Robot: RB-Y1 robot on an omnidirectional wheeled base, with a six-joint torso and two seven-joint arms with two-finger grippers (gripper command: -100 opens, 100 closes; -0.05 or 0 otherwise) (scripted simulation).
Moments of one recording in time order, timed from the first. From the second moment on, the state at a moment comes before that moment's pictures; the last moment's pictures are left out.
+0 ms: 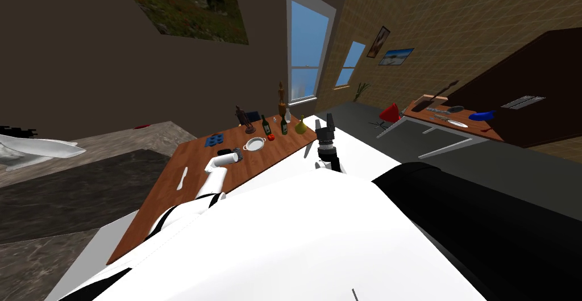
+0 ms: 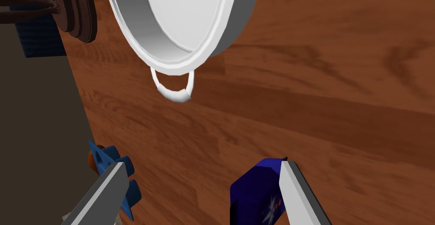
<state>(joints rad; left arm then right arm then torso) -0.42 0.37 0.06 -0.95 0.25 0.66 0.13 0.52 -0.03 0.05 -2.24 -0.03 -0.58 -0.02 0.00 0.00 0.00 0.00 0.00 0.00</state>
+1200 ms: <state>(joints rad) -0.58 0.45 0.08 -0.67 0.29 0.82 0.14 0.52 -0.03 0.05 -2.24 -0.03 -0.58 -0.02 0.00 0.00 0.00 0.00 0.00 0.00</state>
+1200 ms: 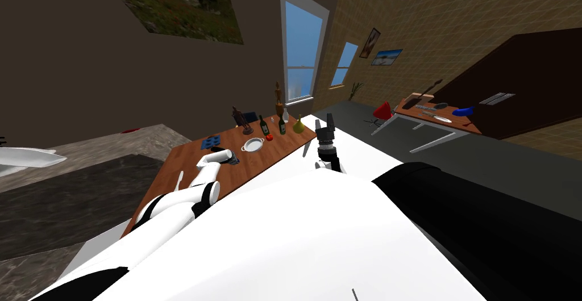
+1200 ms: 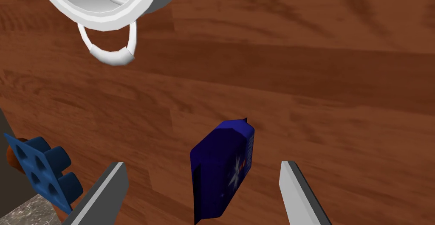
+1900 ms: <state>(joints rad) -0.58 0.44 0.09 -0.60 0.26 0.78 0.18 0.52 -0.03 0.05 -2.24 -0.03 -0.58 -0.02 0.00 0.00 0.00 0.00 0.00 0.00</state>
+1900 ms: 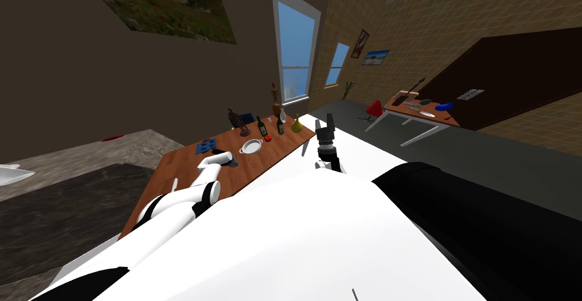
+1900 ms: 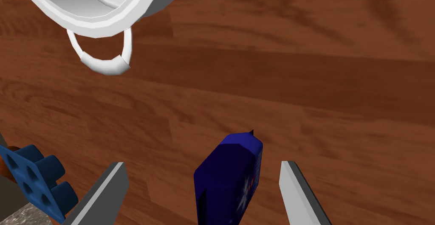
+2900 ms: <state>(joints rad) -0.57 0.45 0.09 -0.66 0.27 0.83 0.16 0.52 -0.03 0.05 -2.24 -0.03 -0.58 -0.02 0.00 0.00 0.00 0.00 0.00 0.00</state>
